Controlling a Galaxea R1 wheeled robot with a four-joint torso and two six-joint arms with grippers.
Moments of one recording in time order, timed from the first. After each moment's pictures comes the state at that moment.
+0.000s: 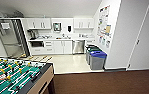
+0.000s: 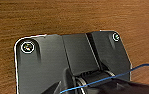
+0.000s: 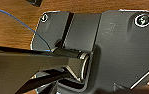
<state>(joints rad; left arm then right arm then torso) 1.42 2.93 -2.51 0.05 -0.02 0.05 -1.55 2.90 -2.45 -0.14 0.04 -0.07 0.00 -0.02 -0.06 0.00</state>
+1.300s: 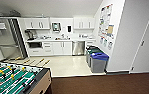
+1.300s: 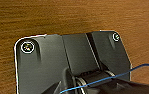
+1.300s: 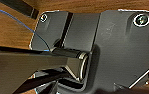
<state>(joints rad) 1.42 2.93 -2.51 0.05 -0.02 0.05 -1.55 2.90 -2.46 -0.14 0.04 -0.07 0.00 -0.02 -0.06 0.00</state>
